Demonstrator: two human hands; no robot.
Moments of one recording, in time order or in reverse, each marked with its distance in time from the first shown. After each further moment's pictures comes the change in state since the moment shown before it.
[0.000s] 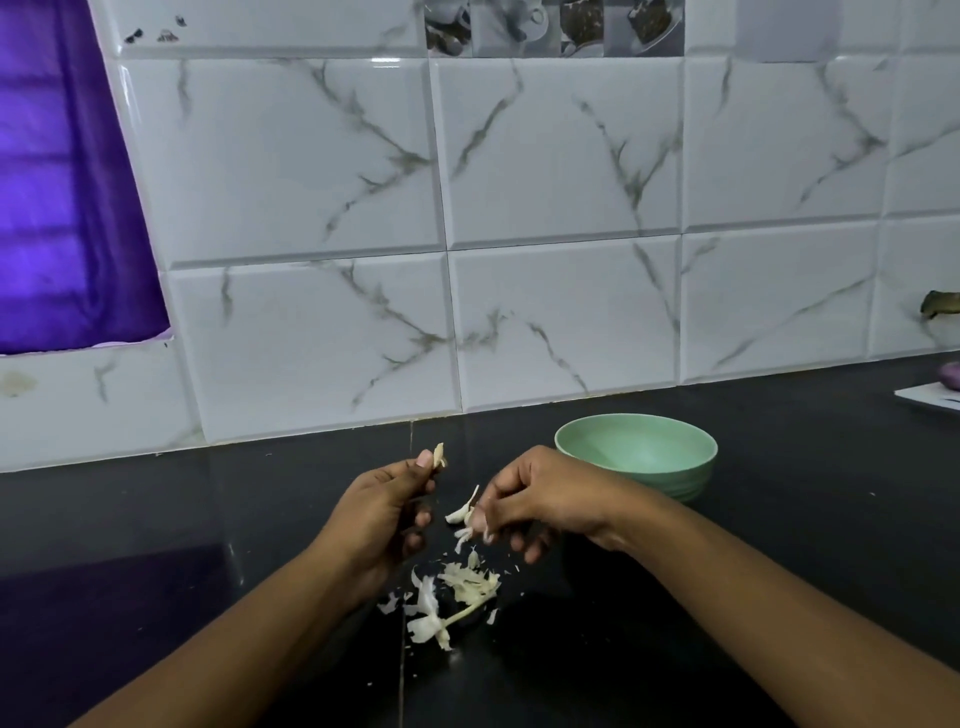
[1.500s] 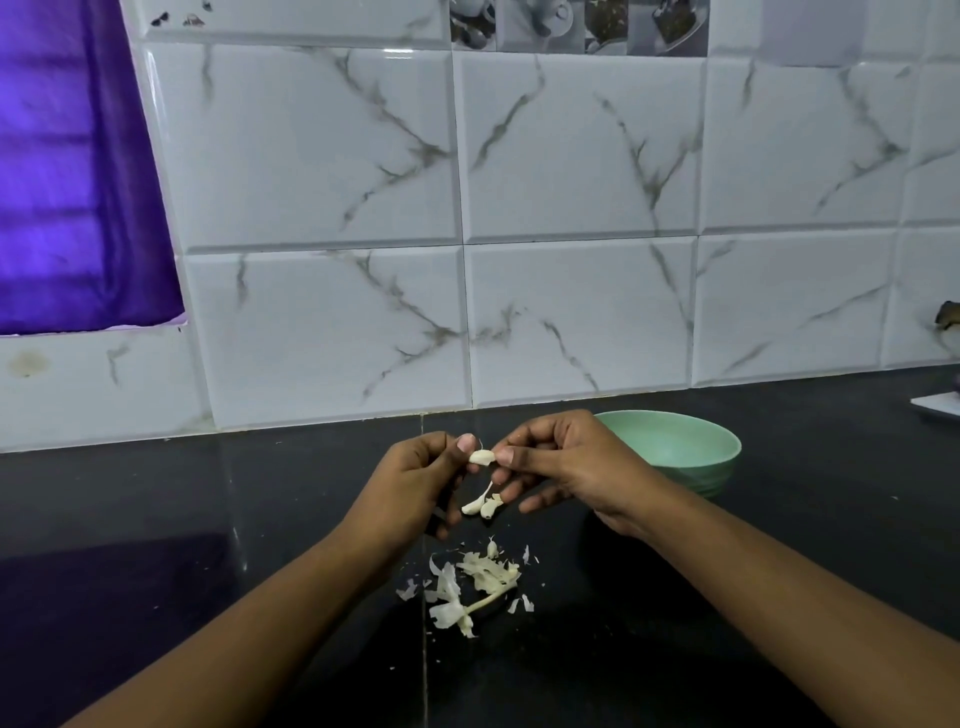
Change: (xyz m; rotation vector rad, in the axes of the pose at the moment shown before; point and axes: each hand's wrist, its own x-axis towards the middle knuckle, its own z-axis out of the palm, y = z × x) left_hand -0.010 0.009 0.002 0.353 -0.107 0.246; right_hand 0.005 0.000 0.002 0.285 0.180 -0.188
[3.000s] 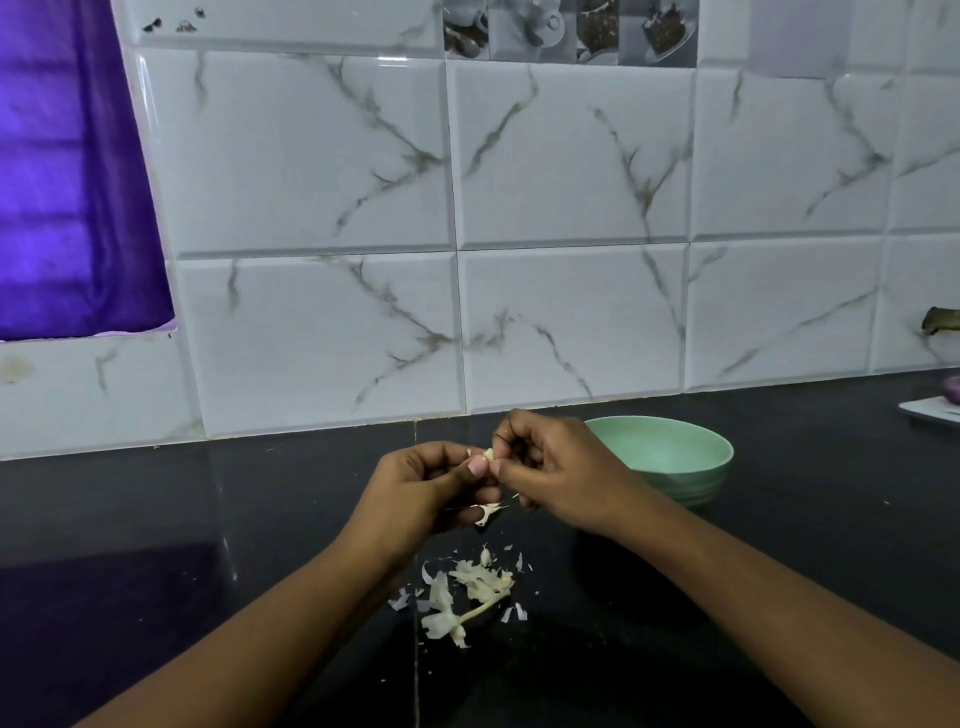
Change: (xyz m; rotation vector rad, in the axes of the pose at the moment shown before) left_hand -0.003 0.001 0.009 -0.256 -0.023 -0.037; right_hand 0.000 0.001 -0.002 -0.587 0.076 -0.353
